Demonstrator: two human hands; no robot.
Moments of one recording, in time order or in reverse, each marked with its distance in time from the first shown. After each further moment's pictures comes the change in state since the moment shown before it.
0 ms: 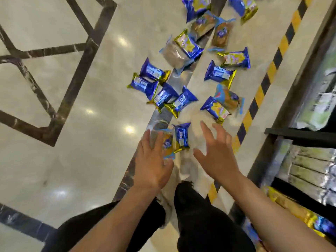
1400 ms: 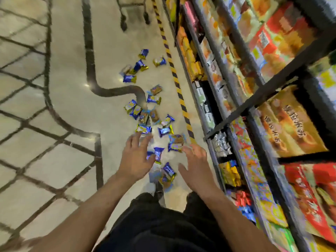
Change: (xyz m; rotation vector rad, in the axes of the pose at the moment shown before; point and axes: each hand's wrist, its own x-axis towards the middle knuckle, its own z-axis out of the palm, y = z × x) left_hand -0.135 0.275 -0.416 0.501 -0.087 0.759; right_hand -0.283 -0.186 -0.355 0.321 0.501 0.304
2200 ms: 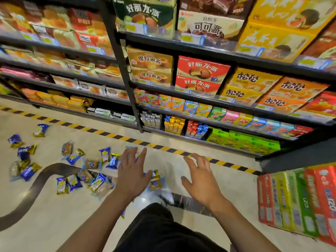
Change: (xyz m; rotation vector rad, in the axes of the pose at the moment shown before) left_hand -0.054 0.001 0.009 0.316 -0.362 0.929; right_hand -0.235 -0.125 0.097 0.144 0.454 0.911
